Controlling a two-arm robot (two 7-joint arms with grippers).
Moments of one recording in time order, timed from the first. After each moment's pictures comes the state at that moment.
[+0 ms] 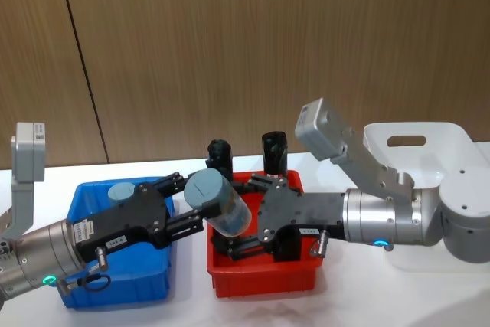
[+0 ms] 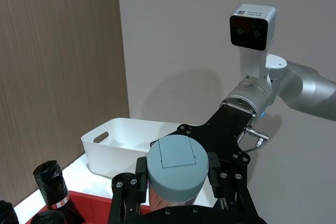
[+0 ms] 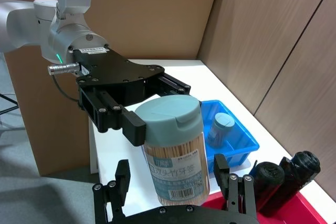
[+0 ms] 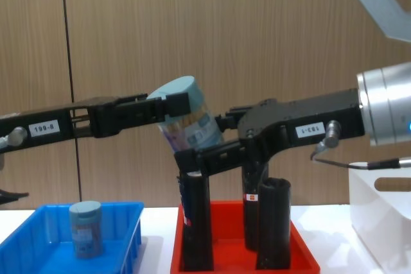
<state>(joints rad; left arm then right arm) -0.40 0.50 0.30 -1.35 -0.70 0.02 -1.07 0.46 0.27 -0.39 -1.53 0.07 0.28 0.94</state>
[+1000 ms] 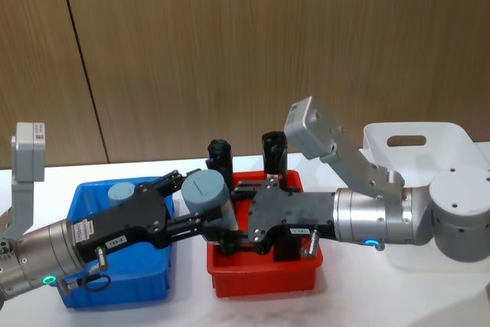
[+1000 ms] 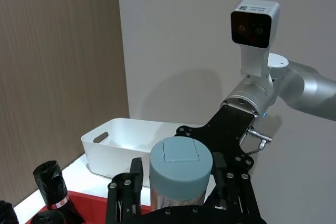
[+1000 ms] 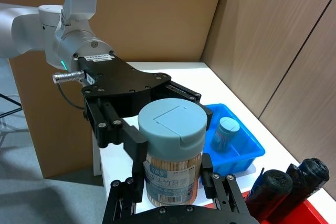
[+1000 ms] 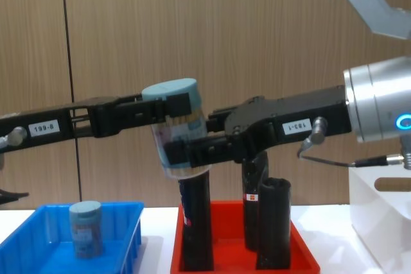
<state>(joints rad) -0.40 0.50 0.30 -1.35 -0.70 0.02 -1.07 0.47 0.26 -0.42 -1.54 0.09 0.30 0.92</state>
